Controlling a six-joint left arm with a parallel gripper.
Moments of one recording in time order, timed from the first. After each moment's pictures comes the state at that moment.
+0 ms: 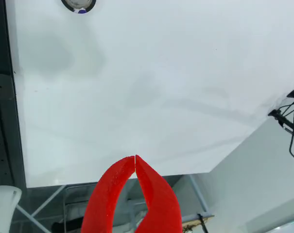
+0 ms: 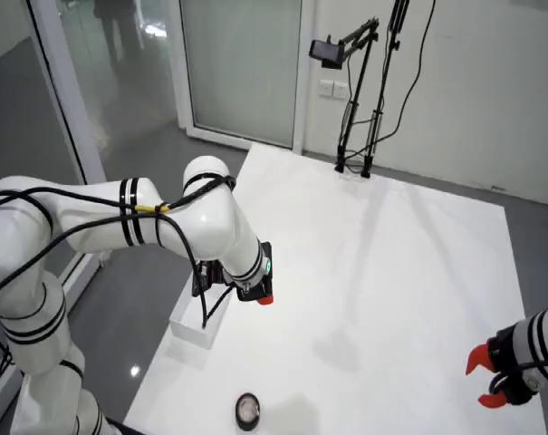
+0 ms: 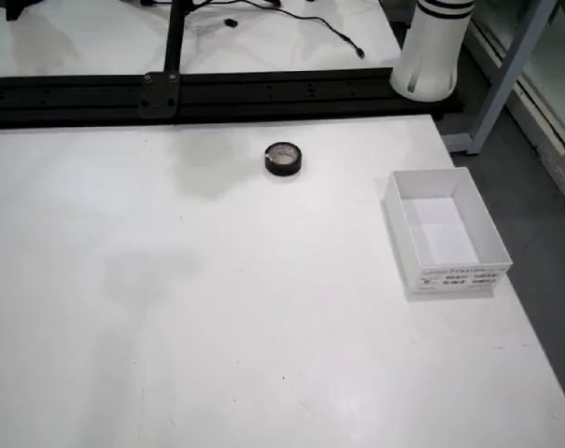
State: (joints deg) arm -63.4 12.0 76.0 13.1 71.4 -82.5
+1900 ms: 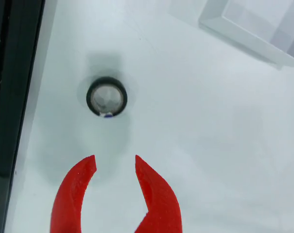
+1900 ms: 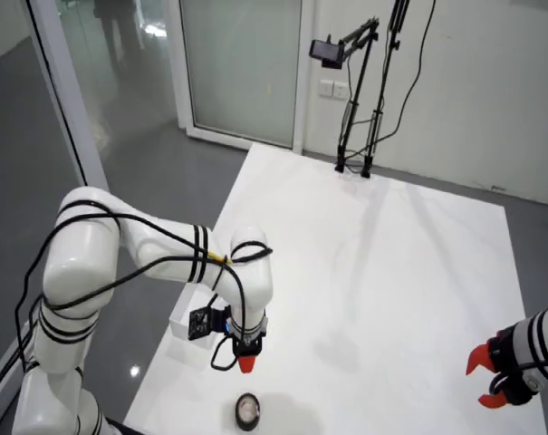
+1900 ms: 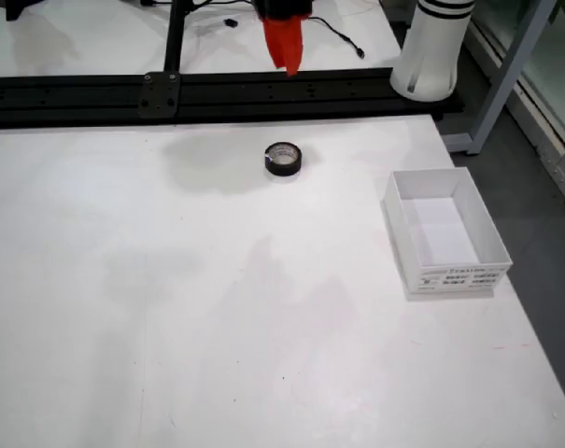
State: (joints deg) arm -60.4 28.1 84.3 10.3 69.8 -85.3
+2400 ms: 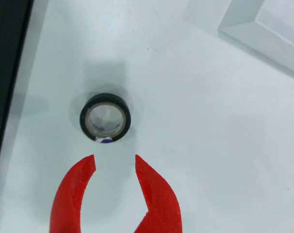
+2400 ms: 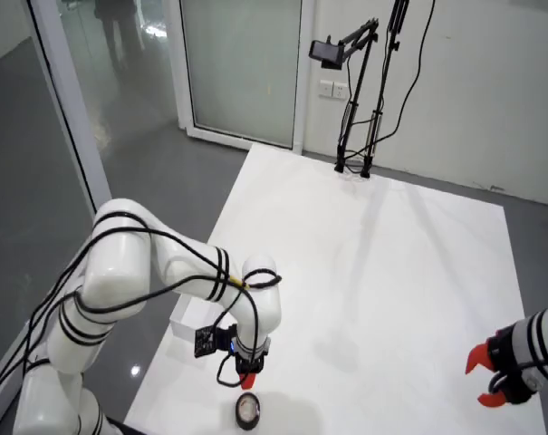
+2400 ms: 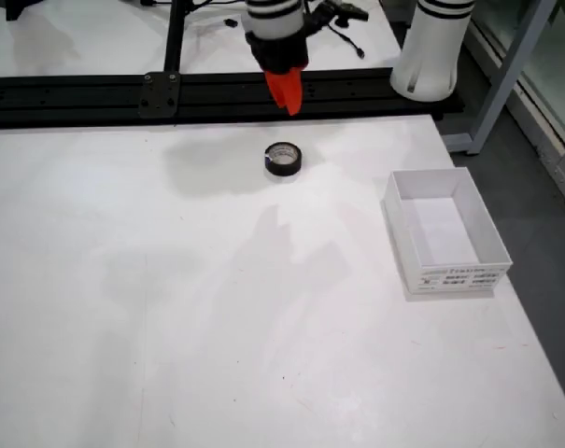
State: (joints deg) arm -60.1 36.9 85.7 10.6 64.2 -87.3
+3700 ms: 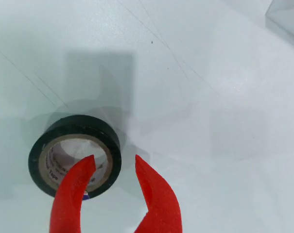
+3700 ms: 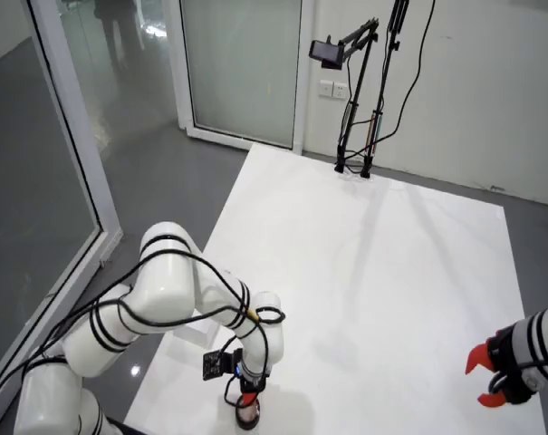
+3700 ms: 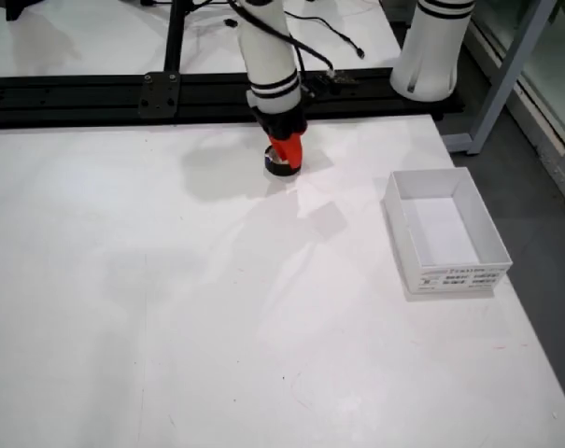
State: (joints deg) arm -58.8 50.8 86.1 14.0 51.5 -91.7
